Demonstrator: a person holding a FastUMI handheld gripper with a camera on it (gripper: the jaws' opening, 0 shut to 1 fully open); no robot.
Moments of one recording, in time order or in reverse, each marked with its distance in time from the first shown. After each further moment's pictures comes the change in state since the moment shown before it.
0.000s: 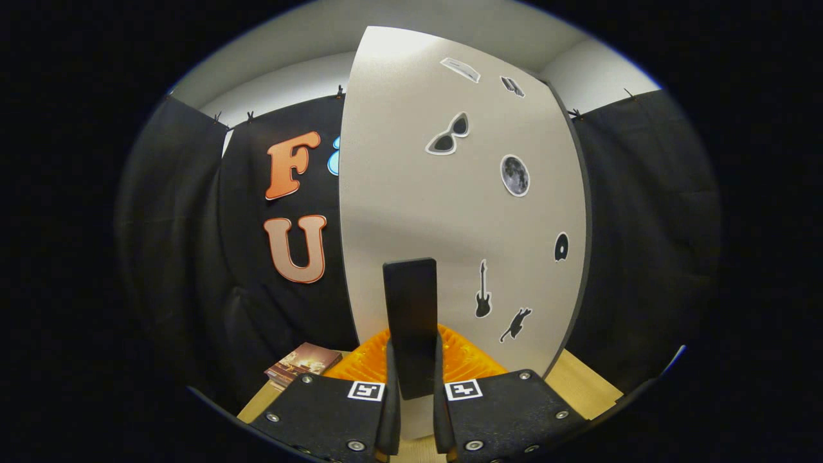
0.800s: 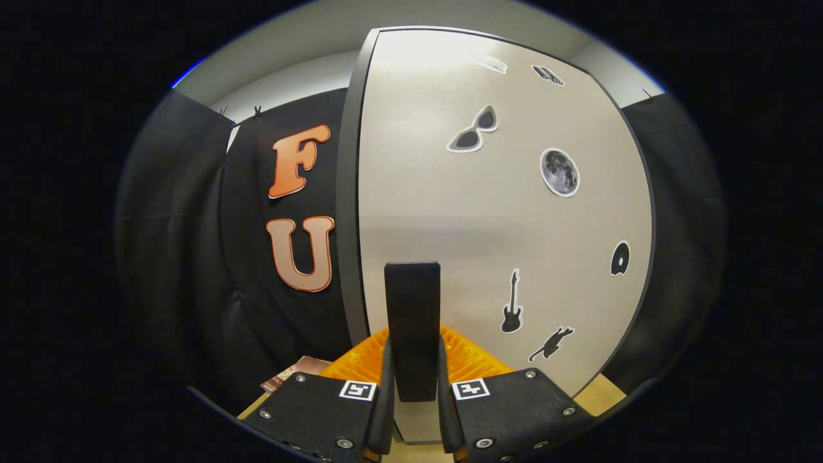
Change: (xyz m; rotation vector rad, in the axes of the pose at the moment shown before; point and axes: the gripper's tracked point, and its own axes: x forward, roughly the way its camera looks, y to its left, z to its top) arm 0.060 0.021 -0.003 -0.025 -0.021 0.071
